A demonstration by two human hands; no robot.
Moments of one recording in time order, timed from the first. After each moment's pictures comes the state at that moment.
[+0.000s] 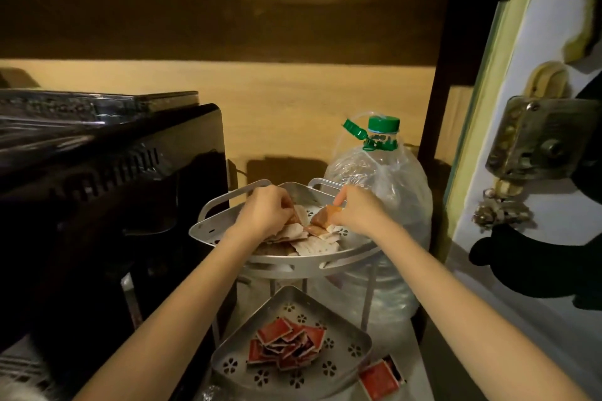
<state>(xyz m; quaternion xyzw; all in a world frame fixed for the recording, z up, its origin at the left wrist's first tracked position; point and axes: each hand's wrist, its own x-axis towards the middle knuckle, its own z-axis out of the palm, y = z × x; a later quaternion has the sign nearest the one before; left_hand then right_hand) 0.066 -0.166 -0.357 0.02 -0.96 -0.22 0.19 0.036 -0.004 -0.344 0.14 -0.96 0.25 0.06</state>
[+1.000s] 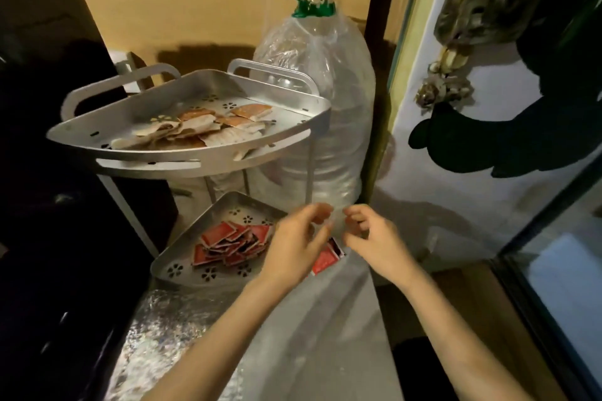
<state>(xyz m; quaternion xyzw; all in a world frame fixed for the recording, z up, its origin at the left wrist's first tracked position) 0.137 -0.027 -0.515 -0.17 -0.87 -0.44 0.17 0.118 0.132 -0.523 0.08 -0.88 0.46 0.00</state>
